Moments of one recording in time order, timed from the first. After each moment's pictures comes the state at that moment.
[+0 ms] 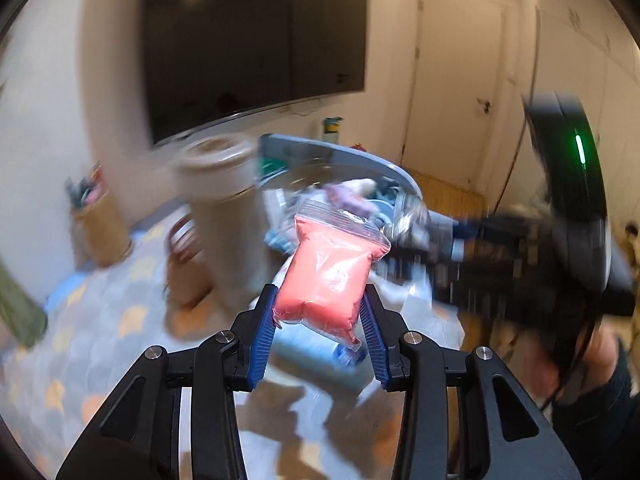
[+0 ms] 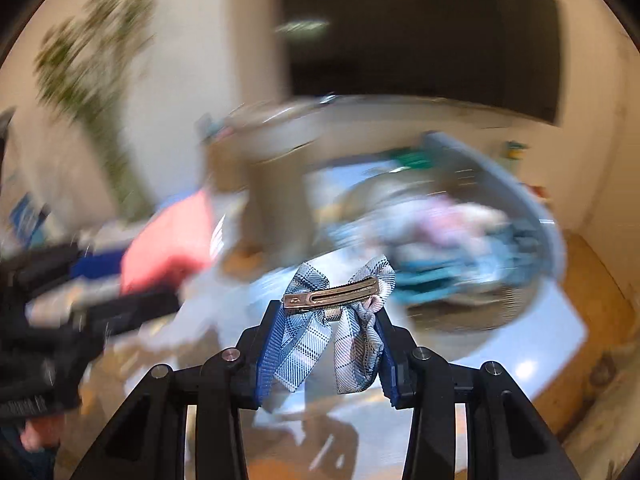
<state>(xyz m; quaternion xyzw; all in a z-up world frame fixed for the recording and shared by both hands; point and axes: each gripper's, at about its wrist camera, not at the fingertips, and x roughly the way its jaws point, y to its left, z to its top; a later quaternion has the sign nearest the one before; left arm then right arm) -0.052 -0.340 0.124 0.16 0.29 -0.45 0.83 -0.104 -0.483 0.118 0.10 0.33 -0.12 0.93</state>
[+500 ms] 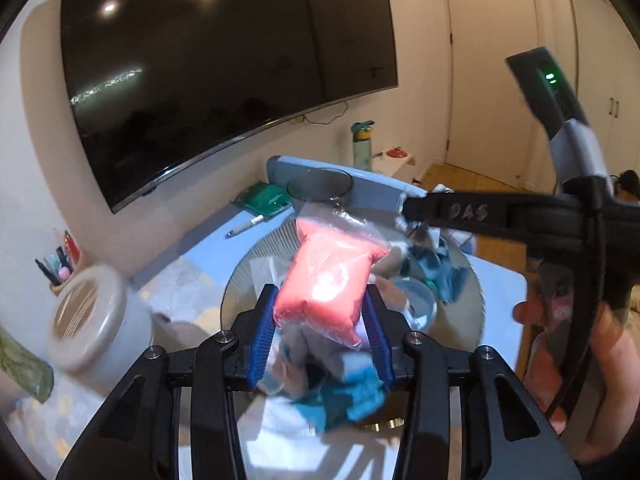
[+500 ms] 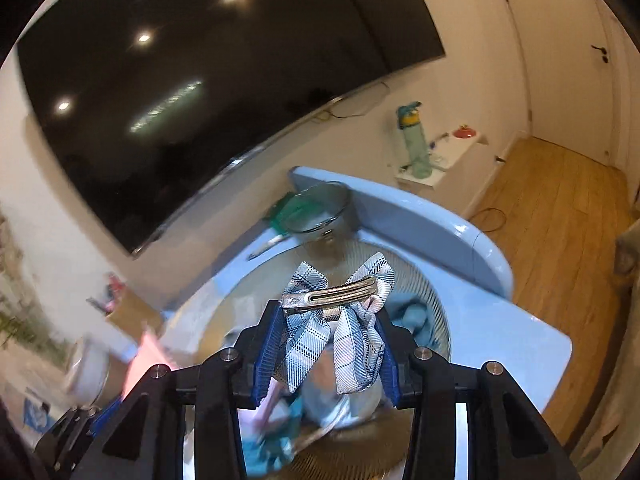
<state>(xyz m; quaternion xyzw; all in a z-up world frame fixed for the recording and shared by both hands) 0.003 -0.493 0.126 0.19 0.28 -0.37 0.87 -0.037 -0.662 0.117 0.28 0.31 -0.21 0.88</state>
